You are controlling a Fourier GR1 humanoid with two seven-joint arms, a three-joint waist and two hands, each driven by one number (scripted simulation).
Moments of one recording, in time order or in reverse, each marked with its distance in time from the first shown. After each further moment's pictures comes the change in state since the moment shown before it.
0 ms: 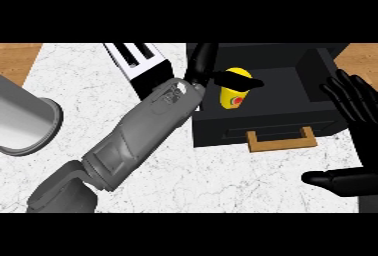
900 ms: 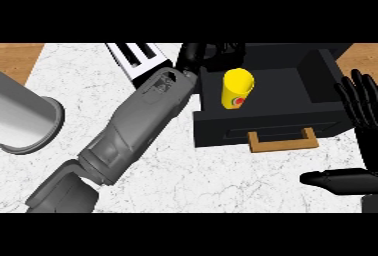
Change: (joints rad) left arm -0.020 0.000 0.208 0.055 -0.098 -0.133 0.028; right arm 0.037 -0.007 -0.007 0.005 0.138 -0.070 -0.040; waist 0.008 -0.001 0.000
